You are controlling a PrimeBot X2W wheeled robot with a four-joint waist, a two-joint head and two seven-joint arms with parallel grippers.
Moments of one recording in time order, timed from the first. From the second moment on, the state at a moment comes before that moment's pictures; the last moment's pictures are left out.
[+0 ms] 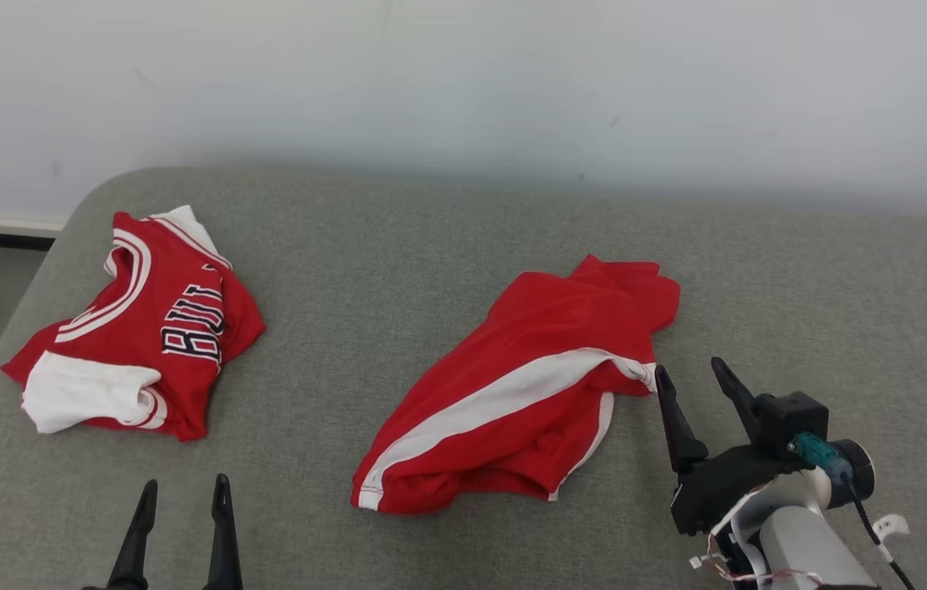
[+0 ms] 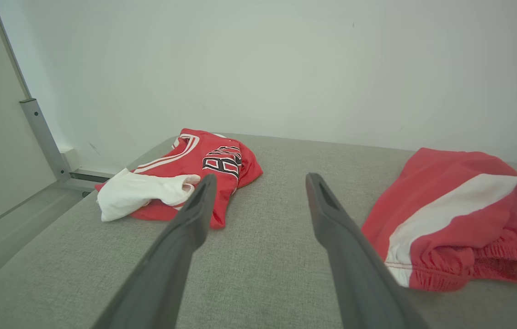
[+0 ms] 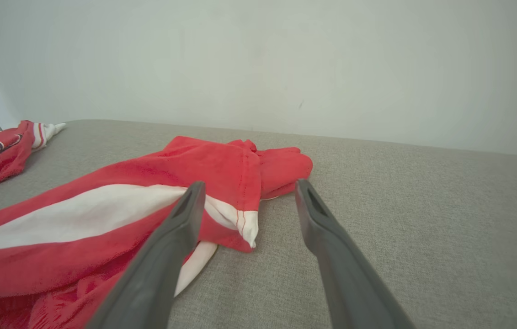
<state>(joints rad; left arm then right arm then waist) 0.07 0.05 0.04 0.08 -0.12 -0.09 -0.26 -0.35 -0.13 0.06 0.60 0.12 0.13 -0.23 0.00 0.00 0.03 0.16</state>
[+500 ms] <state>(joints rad) 0.01 0.05 0.01 0.09 -0.16 -0.07 -0.26 -0.55 -0.18 0.12 0.95 0.19 0.13 -0.24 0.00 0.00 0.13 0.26</state>
